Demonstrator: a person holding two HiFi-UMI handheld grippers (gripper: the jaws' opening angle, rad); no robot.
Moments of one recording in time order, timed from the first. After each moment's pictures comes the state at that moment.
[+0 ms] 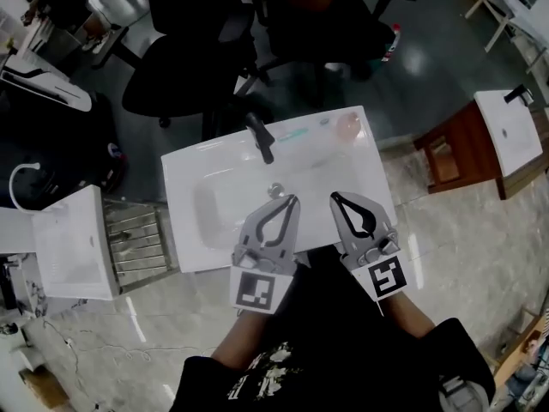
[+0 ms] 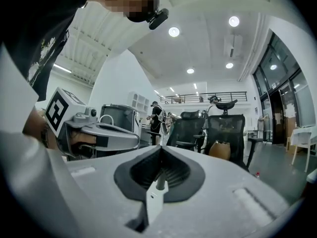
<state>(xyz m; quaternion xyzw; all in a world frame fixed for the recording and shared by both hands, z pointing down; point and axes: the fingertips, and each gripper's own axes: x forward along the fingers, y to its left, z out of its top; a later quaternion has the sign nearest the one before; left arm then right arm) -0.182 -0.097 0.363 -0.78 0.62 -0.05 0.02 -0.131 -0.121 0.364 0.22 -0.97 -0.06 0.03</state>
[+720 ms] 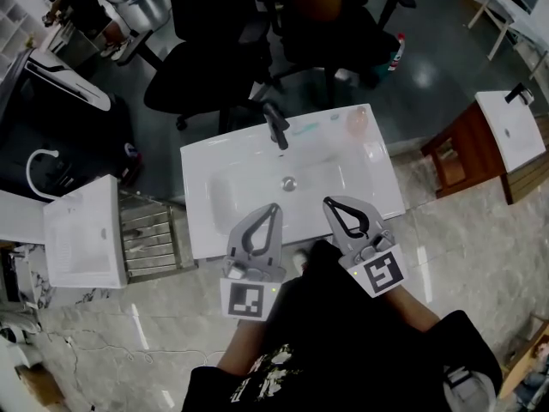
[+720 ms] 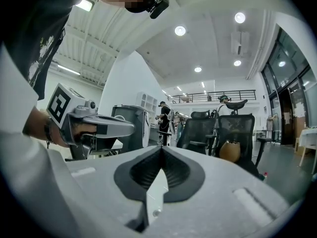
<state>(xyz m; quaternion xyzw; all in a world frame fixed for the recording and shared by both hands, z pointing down) -0.207 0.008 0.349 -0.73 0.68 -0.05 0.01 -0.141 -0.034 0.364 0.17 -0.98 -0.07 0.05</state>
